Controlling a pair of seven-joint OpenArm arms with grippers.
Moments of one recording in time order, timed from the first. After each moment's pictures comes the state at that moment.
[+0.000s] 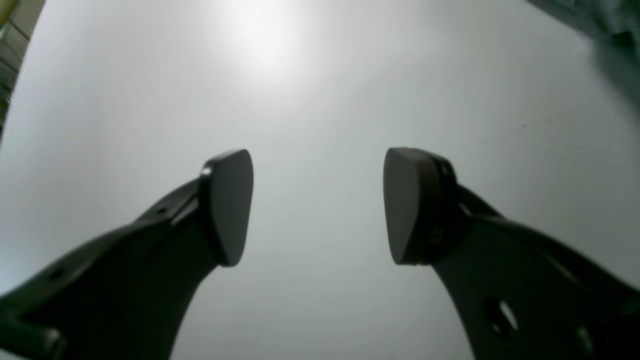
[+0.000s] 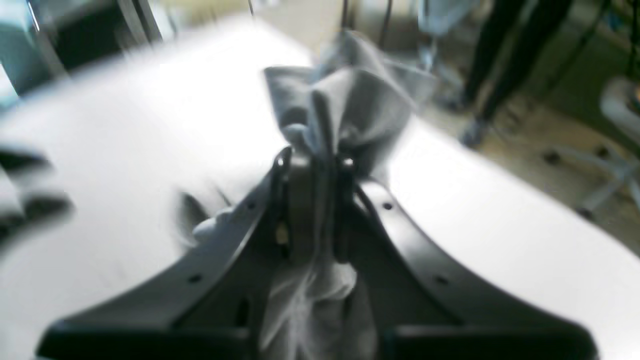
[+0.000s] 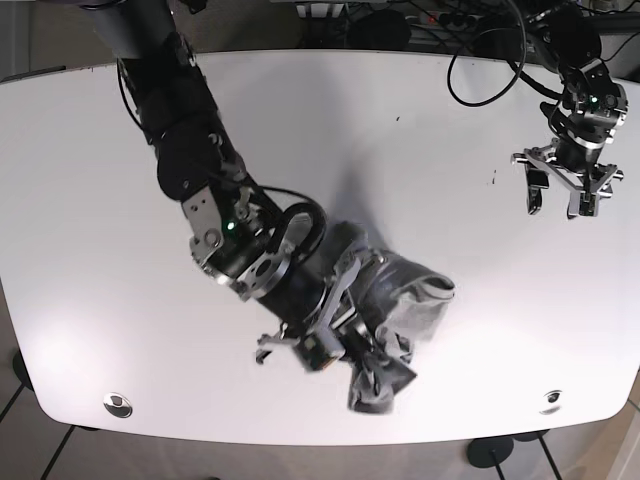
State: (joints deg) left arm 10.7 -10.2 -36.2 104.5 -11.5 -34.2 35.1; right arm 25.8 5.2 -23.0 103.6 22.8 10.8 -37.2
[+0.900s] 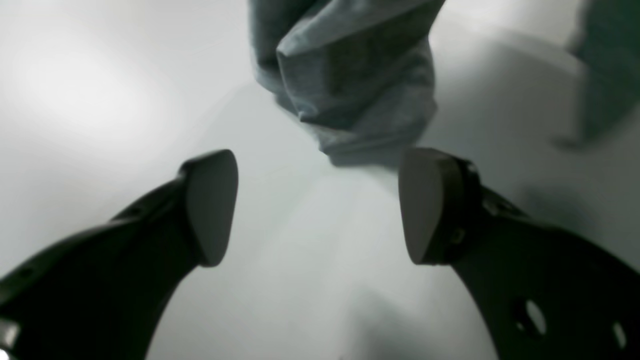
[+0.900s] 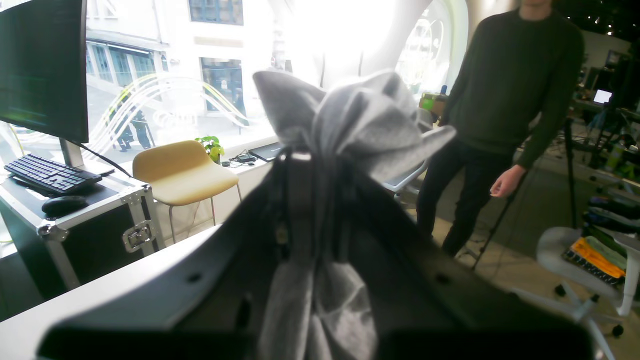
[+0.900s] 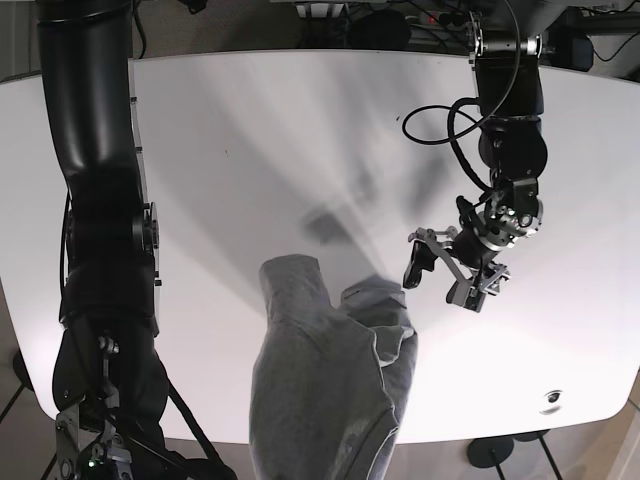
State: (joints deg) left arm -15.3 -10.2 -4.3 71.3 -11.2 -27.4 23.6; right arm 68.4 6.2 -11.2 87.6 40.8 11.0 -44.1
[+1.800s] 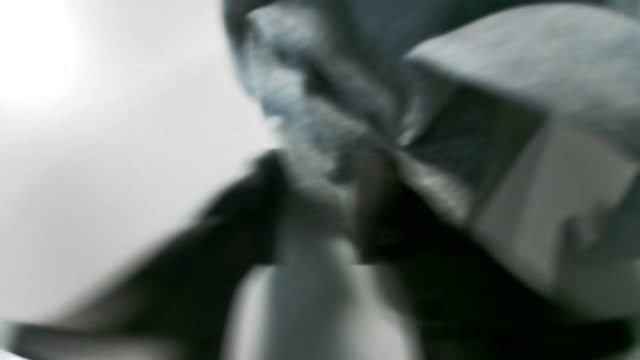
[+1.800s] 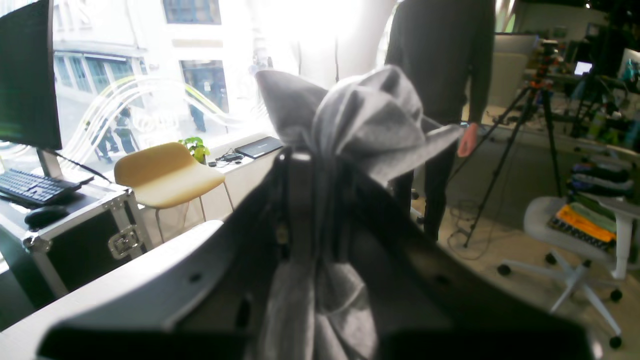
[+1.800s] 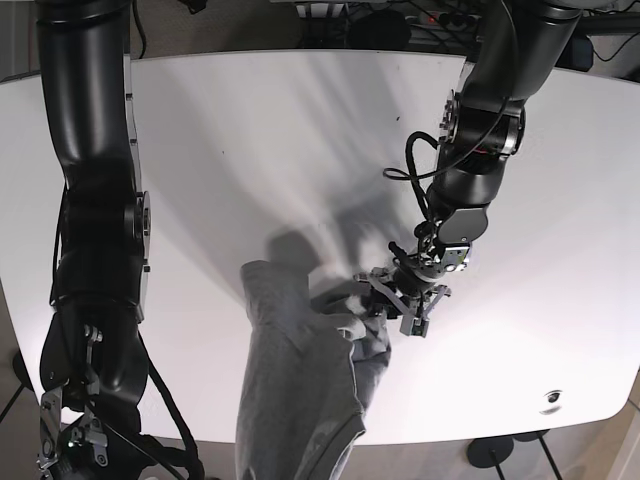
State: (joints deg) left arm -38.3 -2.6 12.7 20.6 -12.6 -17.8 -2.5; right arm 64.7 8.9 -7.7 87.7 40.9 11.0 -44.0
